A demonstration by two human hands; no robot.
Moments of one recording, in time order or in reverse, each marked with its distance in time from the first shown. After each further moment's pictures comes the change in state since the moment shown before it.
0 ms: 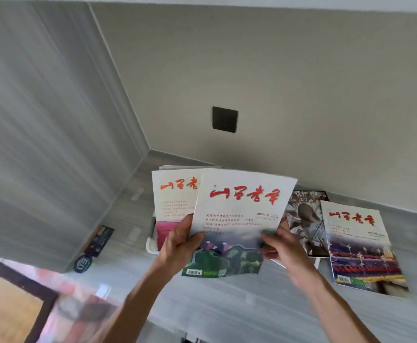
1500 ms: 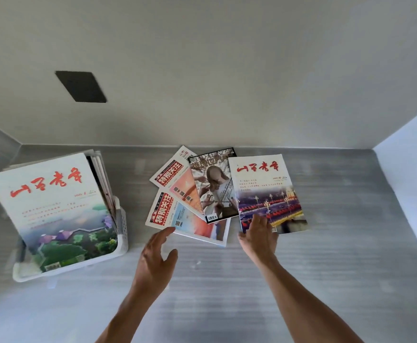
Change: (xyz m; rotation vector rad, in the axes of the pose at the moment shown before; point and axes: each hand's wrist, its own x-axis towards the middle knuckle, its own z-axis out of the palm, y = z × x) left_hand 0.018 -0.097 0.198 0.599 -0.042 -0.147; right_hand 0.042 0.145 -0.179 -1.078 0.519 0.182
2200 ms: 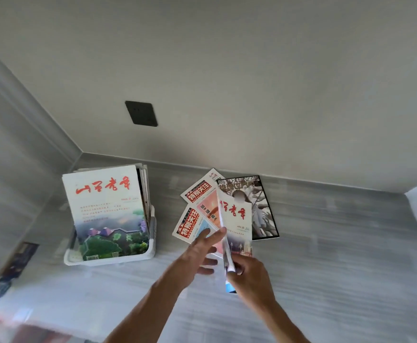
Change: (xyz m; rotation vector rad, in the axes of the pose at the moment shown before) left_hand 0.020 0.076 -0.002 -0.566 -0.372 -0.547; right_hand -0.096 -0.048 -0.058 0.511 -0.176 -0.346
